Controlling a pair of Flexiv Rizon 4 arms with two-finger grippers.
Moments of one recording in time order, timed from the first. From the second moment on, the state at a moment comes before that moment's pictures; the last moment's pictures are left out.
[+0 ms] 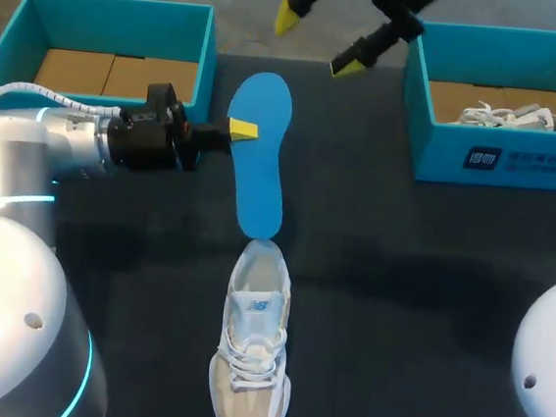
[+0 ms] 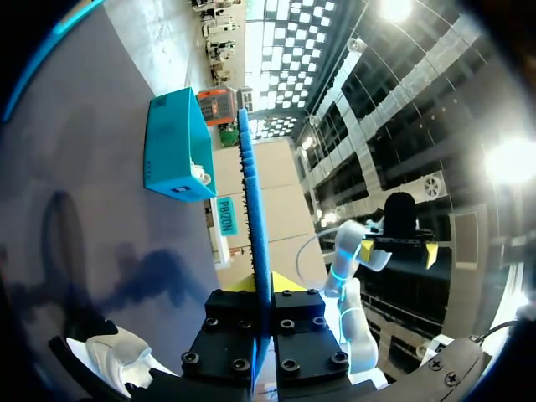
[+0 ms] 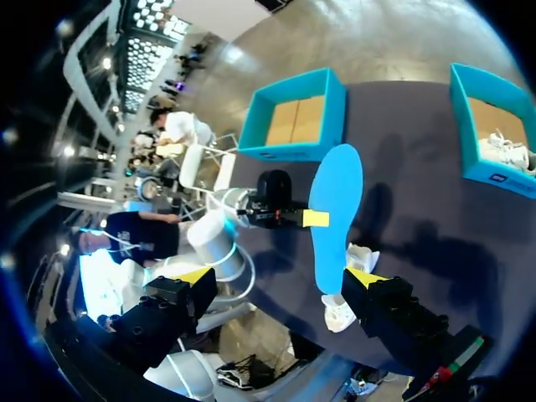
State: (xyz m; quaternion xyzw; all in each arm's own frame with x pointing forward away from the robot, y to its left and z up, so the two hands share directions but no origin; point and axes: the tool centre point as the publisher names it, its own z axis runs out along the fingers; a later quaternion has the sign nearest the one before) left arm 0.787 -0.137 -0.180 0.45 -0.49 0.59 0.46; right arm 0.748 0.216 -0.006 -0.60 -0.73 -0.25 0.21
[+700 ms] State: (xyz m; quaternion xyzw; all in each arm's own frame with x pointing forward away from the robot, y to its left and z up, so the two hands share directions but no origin) left arm 0.787 -0.137 -0.180 0.45 -0.49 0.59 0.46; right arm 0.744 0.274 -0.021 -0.63 -0.77 -0.10 -0.02
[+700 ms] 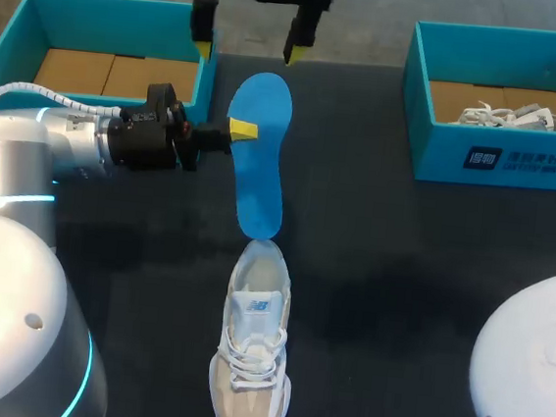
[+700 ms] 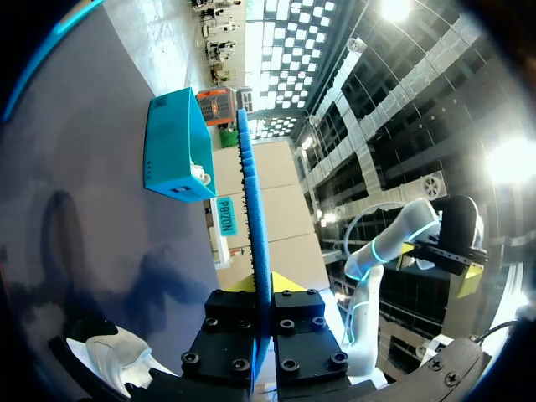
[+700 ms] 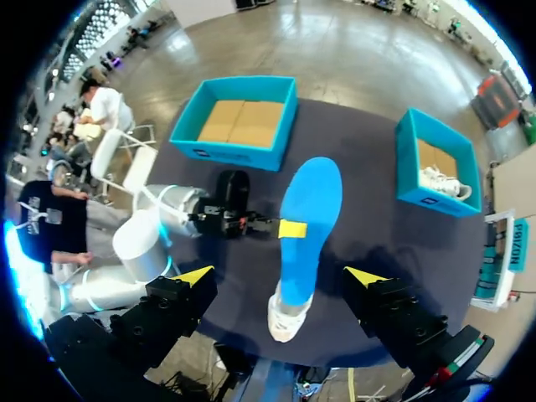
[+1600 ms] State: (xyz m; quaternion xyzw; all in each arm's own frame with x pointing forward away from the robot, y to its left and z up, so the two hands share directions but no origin) left arm 0.787 -0.137 -0.180 0.45 -0.49 0.59 0.46; right arm 0.763 0.223 -0.030 -0.67 -0.73 -0.13 -0.04
